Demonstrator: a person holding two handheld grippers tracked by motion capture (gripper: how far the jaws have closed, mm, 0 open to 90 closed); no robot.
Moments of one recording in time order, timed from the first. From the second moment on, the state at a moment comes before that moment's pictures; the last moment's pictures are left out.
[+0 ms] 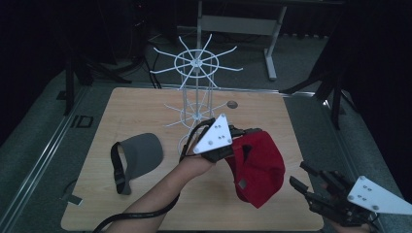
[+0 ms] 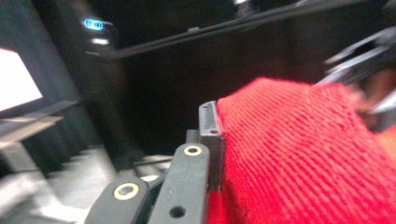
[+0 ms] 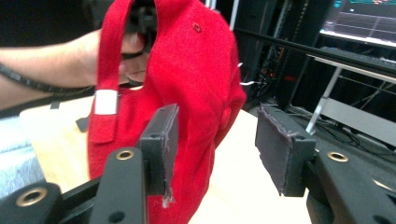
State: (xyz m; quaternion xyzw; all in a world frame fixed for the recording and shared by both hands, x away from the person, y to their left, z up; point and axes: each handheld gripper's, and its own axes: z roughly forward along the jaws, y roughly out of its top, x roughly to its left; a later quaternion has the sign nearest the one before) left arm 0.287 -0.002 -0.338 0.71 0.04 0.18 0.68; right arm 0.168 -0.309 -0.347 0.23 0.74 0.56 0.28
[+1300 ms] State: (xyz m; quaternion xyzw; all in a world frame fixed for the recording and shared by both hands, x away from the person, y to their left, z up) left arm 0.287 0.010 -0.345 0.74 0.02 0.19 0.64; right arm 0.194 -0.273 -0.321 0.21 0.75 0.58 0.25
